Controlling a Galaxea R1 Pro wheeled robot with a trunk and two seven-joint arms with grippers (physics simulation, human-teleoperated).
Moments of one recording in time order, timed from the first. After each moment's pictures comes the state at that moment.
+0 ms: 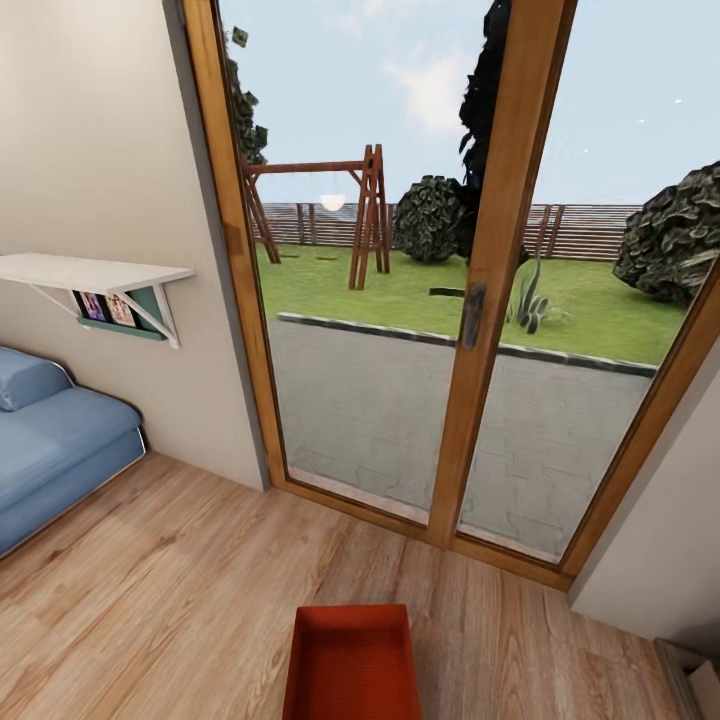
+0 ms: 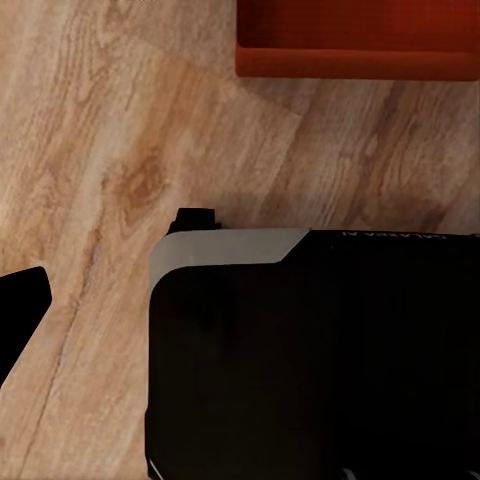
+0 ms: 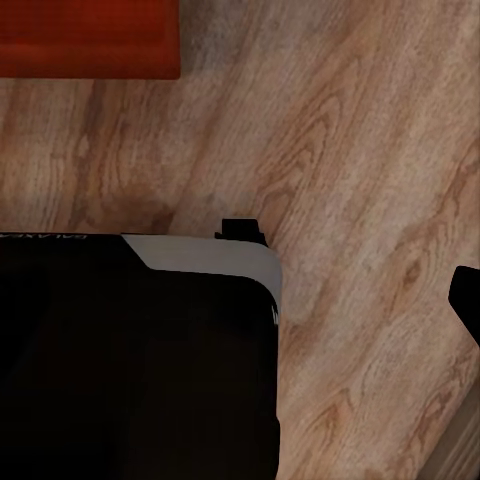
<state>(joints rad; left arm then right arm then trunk) -0.31 -0.05 -0.01 -0.01 0.05 0.01 0.05 -0.31 0.02 -0.06 0.02 0.09 -0.05 -0.08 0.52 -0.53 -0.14</state>
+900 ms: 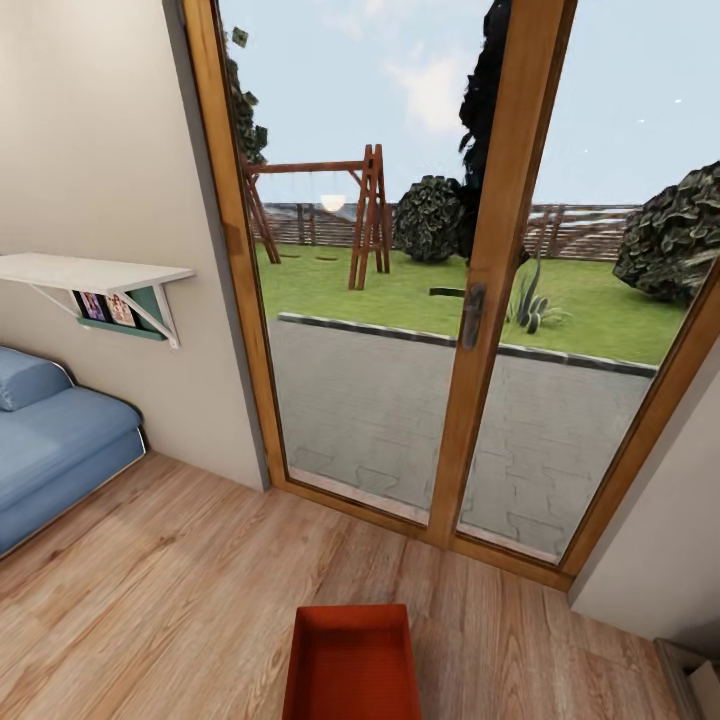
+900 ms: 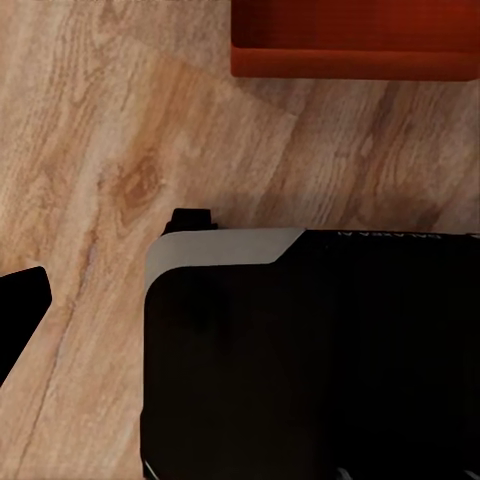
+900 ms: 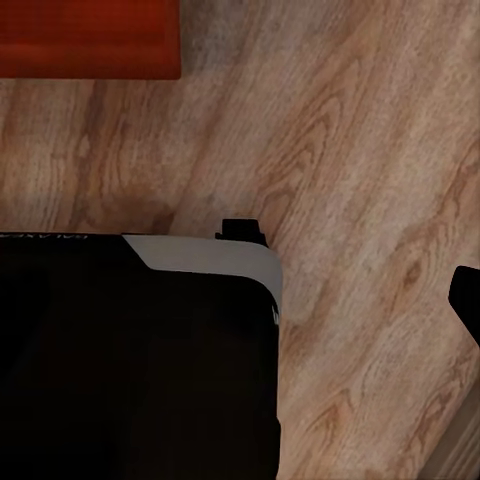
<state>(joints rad) -0.31 -0.06 -0.01 -0.01 0.05 0.01 0.05 -0.31 0.02 -0.06 0.02 0.10 -0.05 -0.08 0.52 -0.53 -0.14</state>
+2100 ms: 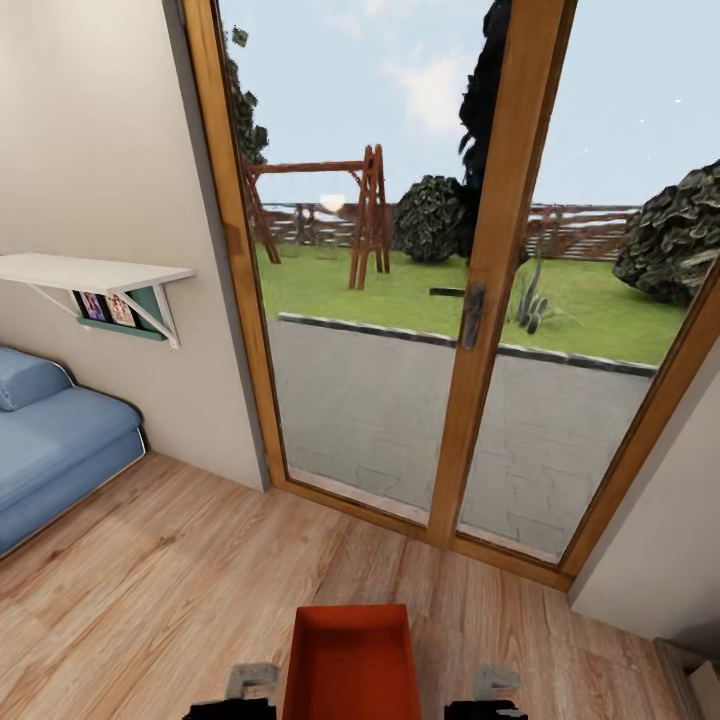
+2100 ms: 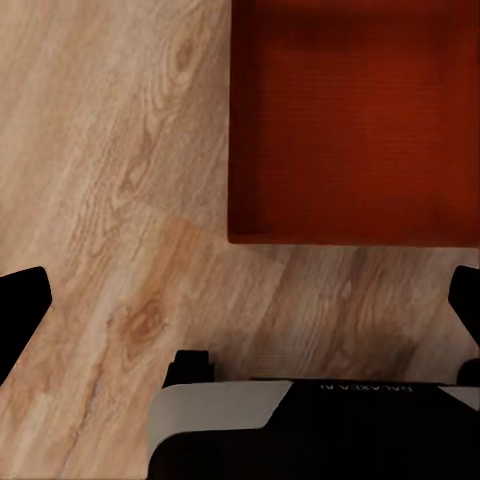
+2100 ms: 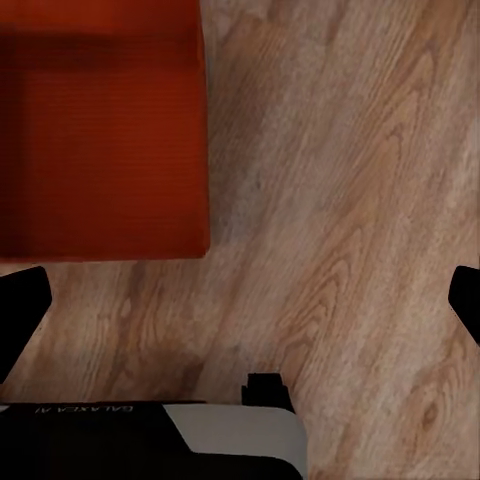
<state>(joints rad) -0.39 -0.05 -0.01 -0.36 0.06 0.25 0.06 -0.34 0.08 -0.06 -0.43 0.09 0.22 -0.07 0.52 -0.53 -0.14</state>
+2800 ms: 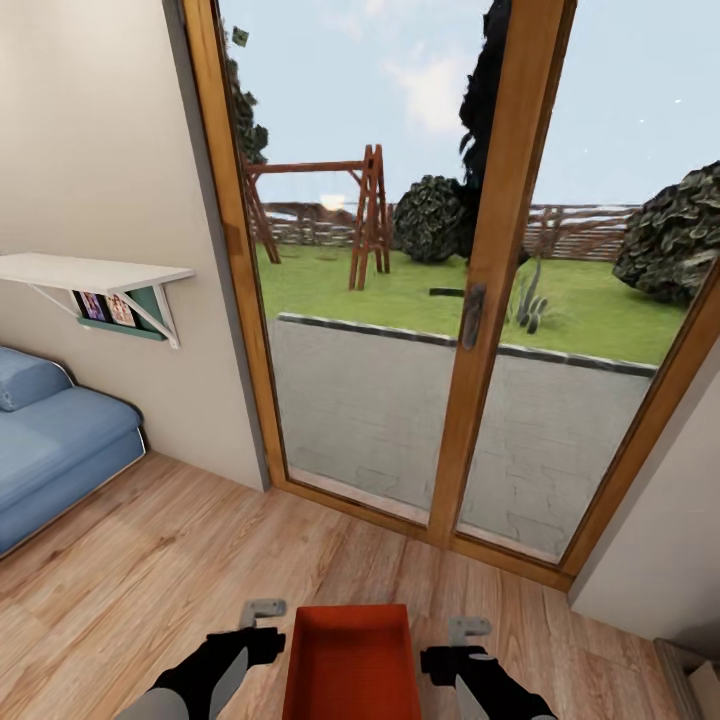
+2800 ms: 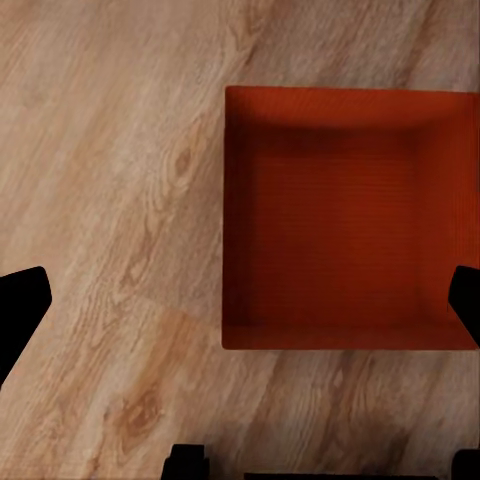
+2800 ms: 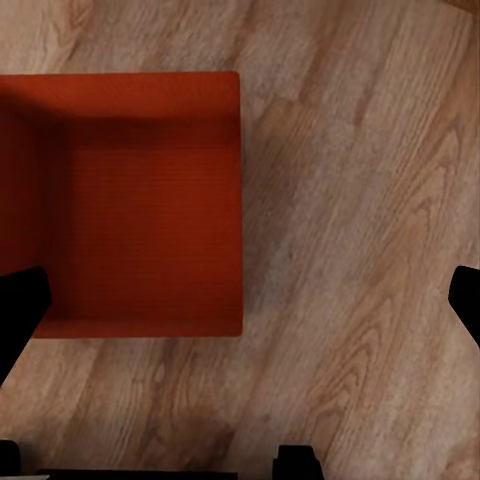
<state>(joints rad) -0.57 -0.06 -0.01 -0.26 0.05 0.21 0.05 -0.52 0.12 -0.07 -0.26 0.08 0.14 -0.08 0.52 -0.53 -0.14</state>
